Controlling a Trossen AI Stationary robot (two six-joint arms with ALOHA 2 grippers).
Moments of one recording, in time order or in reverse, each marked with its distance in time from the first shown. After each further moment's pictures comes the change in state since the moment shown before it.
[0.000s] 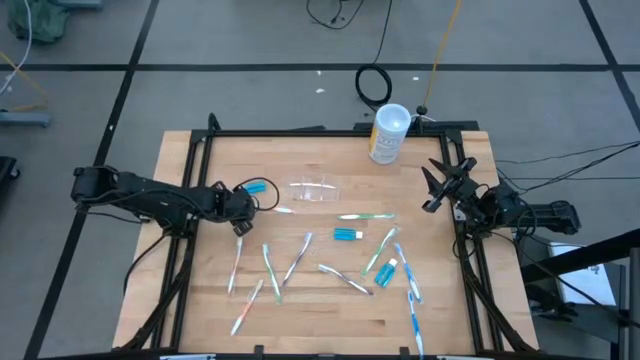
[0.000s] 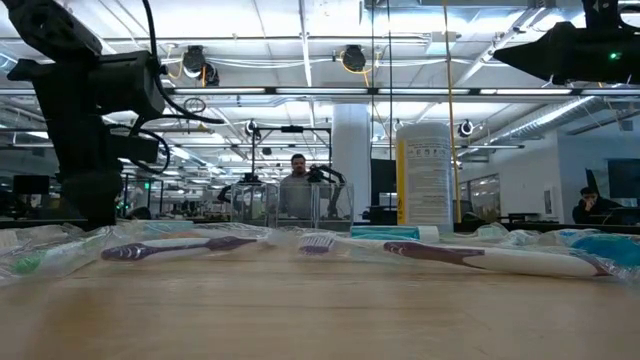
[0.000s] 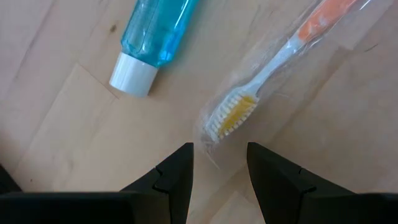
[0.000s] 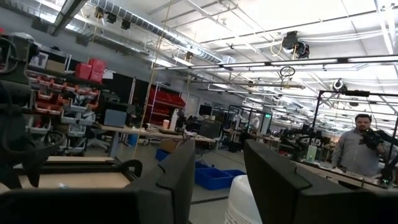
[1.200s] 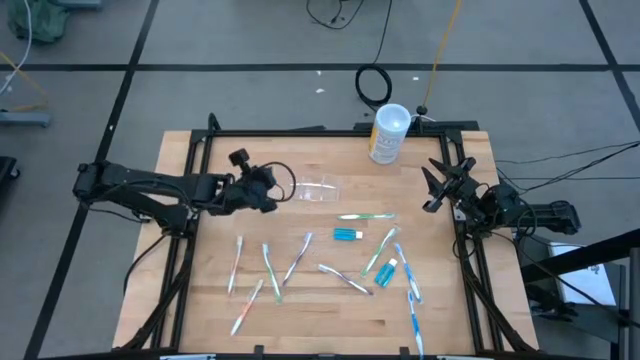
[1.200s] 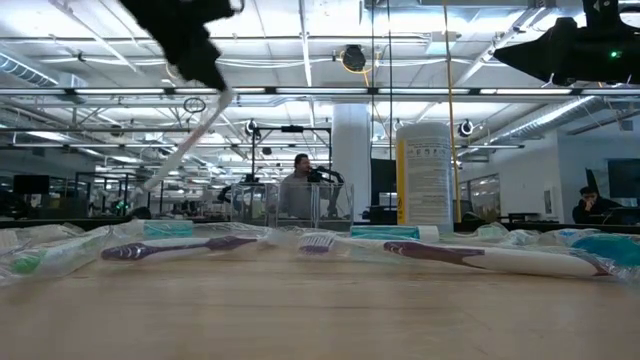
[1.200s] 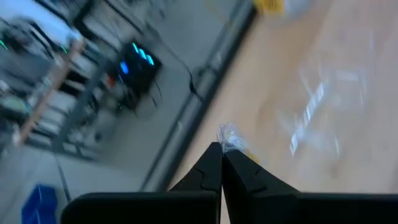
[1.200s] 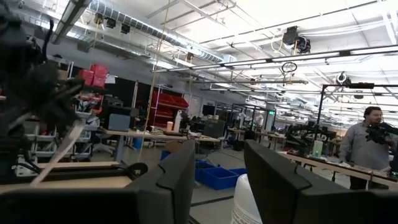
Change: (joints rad) left arm -0.113 0.008 0.504 0.145 -0.489 0.587; right arm 0.000 0.000 0.000 0.000 0.000 0.049
